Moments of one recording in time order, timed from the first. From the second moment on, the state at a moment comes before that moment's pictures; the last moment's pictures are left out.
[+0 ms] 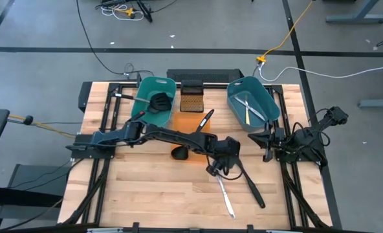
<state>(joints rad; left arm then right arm) -0.11 2.42 2.13 -0.56 -0.01 0.59 0.56 0.09 0.02 0.20 0.74 0.03</state>
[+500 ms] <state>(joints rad) -0.08 2.45 2.13 -0.66 -0.11 0.67 0.56 0.09 0.02 0.20 0.74 0.03</state>
